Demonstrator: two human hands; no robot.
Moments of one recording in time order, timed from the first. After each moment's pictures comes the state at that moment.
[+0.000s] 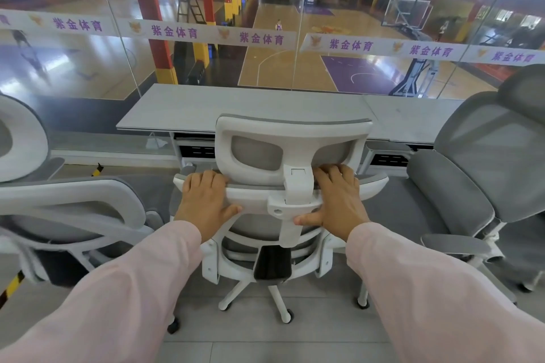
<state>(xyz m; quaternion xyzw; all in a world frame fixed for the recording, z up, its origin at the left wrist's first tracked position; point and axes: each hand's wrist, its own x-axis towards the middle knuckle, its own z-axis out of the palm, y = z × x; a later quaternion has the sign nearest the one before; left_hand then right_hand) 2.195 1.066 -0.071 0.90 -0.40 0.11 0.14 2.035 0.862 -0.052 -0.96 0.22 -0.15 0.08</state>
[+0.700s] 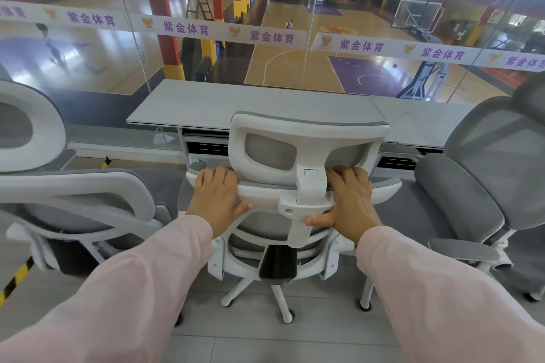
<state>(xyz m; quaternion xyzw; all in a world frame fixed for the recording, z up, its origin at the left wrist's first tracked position) 2.197 1.071 -0.072 0.90 -0.41 0.11 0.14 2.034 0.864 -0.056 -0.95 0.22 -0.17 0.11</state>
